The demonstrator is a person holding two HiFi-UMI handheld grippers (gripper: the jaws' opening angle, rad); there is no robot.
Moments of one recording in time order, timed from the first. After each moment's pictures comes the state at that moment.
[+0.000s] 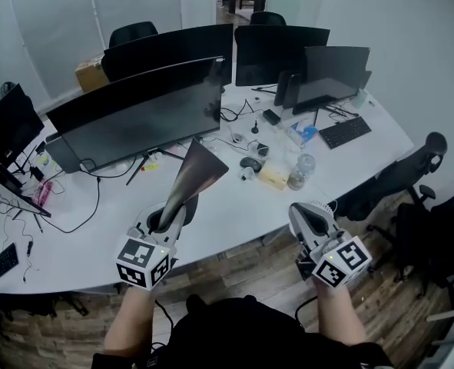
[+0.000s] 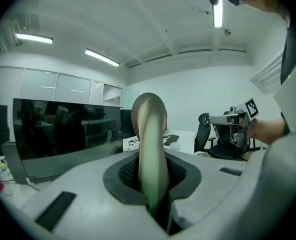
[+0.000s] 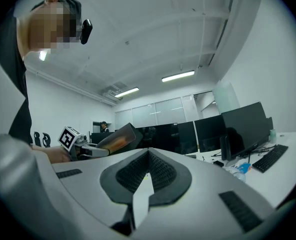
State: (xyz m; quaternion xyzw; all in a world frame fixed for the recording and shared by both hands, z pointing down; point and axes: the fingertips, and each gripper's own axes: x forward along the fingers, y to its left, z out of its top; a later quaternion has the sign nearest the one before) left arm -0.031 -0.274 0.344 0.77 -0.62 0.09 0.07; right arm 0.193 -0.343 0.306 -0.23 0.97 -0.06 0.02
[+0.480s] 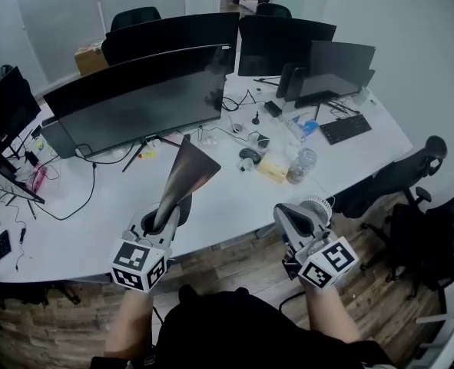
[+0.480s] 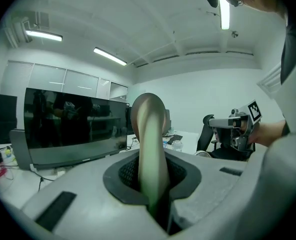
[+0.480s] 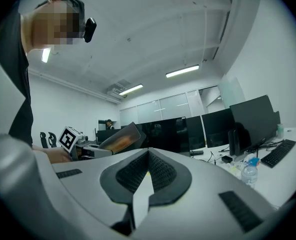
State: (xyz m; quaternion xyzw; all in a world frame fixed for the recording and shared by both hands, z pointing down) left arm -0.042 -0.254 0.367 0.75 -0.65 0.07 0.09; right arm 0.158 -0.324 0.326 -0.20 0.98 -0.07 0.00
